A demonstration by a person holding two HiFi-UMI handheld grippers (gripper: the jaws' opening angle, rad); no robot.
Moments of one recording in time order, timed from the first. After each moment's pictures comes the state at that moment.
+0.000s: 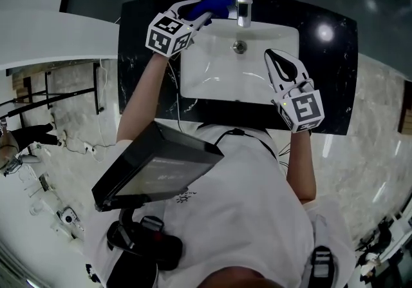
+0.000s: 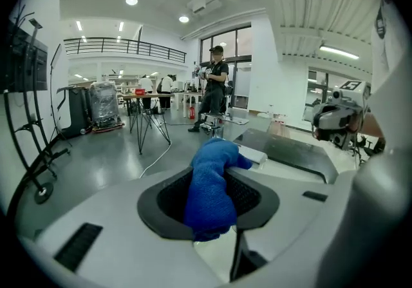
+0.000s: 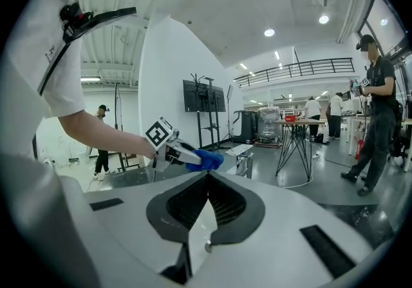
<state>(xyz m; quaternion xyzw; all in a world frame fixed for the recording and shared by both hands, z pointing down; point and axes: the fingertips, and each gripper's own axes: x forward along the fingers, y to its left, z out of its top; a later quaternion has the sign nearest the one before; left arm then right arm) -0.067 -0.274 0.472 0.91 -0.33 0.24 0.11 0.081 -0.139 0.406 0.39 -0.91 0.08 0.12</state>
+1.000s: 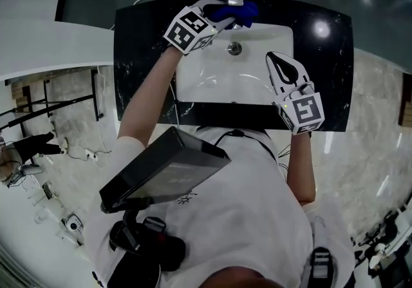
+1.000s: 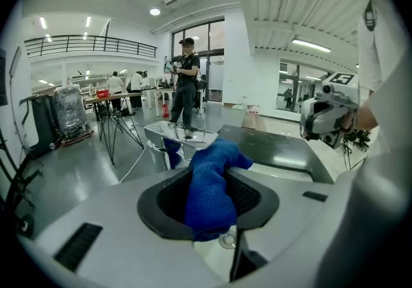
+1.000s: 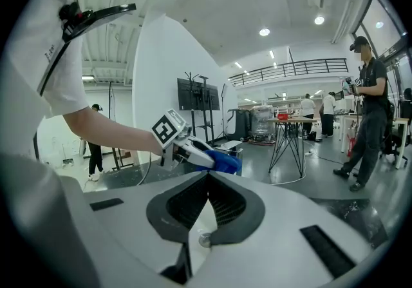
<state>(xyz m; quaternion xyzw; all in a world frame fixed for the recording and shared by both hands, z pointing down) 0.028 -0.265 0.471 0.94 -0.21 0.27 0.08 0.103 -0.137 0.410 0.42 -0.90 0.09 0.13</state>
